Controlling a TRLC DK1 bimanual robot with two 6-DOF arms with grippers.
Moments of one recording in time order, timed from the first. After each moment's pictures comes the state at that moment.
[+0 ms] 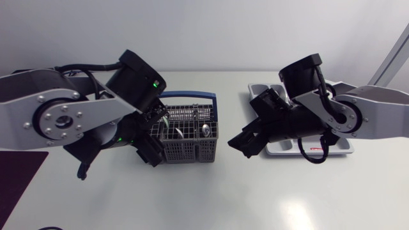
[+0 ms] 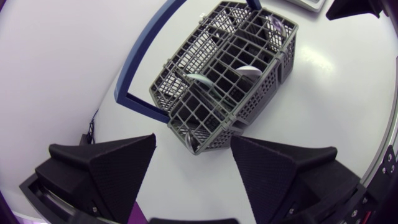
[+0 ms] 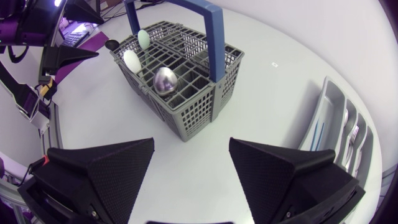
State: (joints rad) left arm -0.73 1.40 1.01 -0.67 -0.52 0.24; right arm 0.43 1.42 0.86 -0.32 -0.32 -0.23
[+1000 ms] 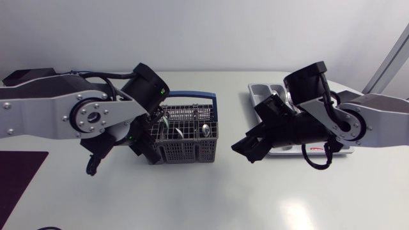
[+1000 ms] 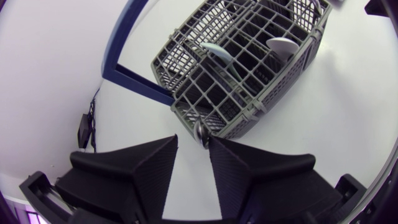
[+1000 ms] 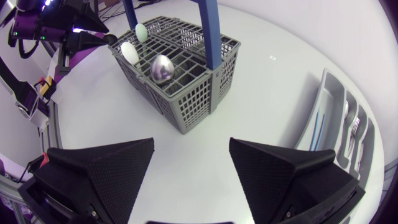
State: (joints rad) left arm -0.67 1.50 1.01 -0.67 -0.56 0.19; right arm 0.41 1.39 0.80 -0.30 -0.33 -0.23
